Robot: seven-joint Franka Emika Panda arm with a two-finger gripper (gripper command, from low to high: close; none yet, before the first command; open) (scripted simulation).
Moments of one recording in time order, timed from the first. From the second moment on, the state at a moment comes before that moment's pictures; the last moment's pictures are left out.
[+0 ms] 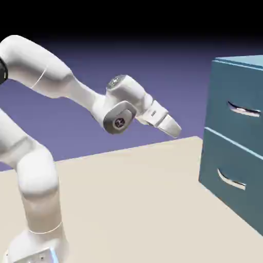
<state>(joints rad) 0.04 -0.58 -0.03 -2.80 -0.05 3.03 0.69</state>
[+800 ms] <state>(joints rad) 0.62 -0.76 -0.55 -2.54 -1.10 2.86 -0.34</state>
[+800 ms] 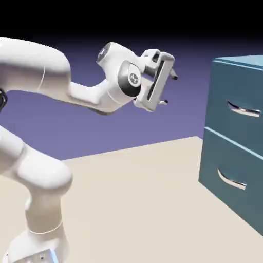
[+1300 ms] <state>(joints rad) 0.99 -0.87 -0.88 -2.37 -1.75 2.75 -0.98</state>
